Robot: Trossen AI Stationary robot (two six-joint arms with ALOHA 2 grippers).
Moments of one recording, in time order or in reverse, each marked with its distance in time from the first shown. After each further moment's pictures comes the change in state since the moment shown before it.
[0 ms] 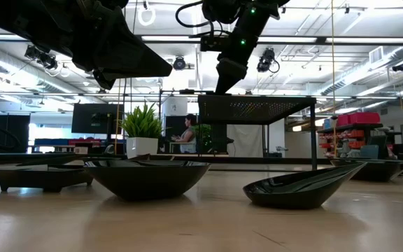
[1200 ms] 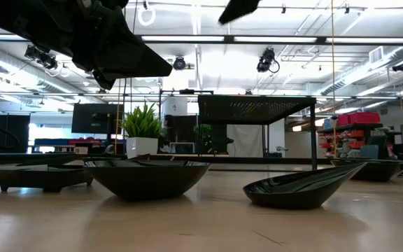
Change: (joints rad) left arm 0.000 0.000 0.000 0.001 0.000 -0.003; right arm 0.338 -0.238 -0.017 -0.055 -0.249 0.111
